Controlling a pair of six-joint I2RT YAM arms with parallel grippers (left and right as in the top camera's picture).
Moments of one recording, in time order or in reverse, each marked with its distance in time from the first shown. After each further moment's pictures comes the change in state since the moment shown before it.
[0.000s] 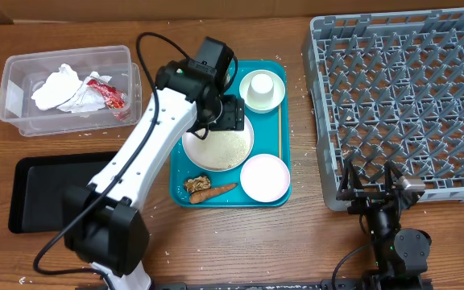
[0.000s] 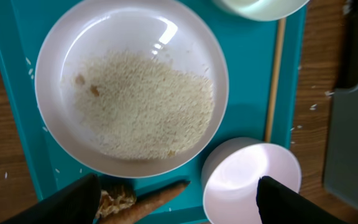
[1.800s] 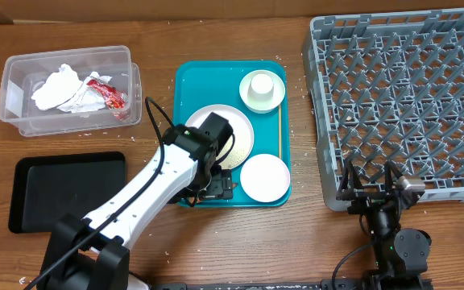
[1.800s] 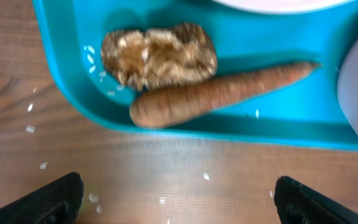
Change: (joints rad) left arm -0.100 -0.248 -0.562 0.015 -0.087 -0.202; right arm 0.000 0.000 0.000 0.000 0.000 0.000
